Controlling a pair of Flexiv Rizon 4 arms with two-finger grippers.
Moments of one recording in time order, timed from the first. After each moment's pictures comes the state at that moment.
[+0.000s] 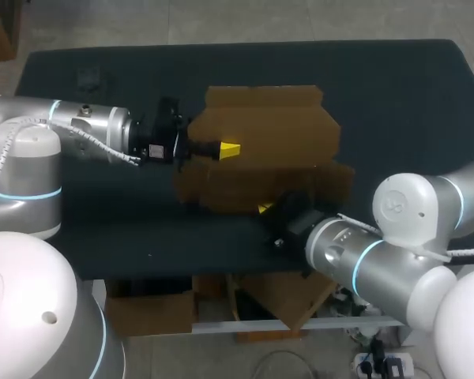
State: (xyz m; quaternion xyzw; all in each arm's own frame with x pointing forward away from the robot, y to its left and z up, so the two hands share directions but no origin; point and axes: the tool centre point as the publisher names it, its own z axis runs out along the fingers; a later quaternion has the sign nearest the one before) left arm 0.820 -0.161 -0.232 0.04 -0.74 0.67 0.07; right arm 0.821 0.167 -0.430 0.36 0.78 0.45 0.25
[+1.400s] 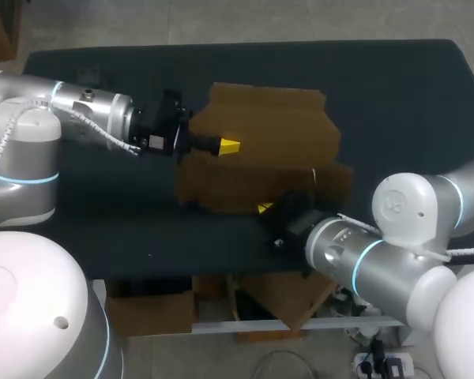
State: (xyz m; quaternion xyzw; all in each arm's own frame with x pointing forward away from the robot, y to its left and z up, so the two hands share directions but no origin) left arm 0.826 -0.160 -0.232 0.02 -0.77 0.63 0.07; right arm 0.821 0.168 -0.430 0.36 0.78 0.45 0.25
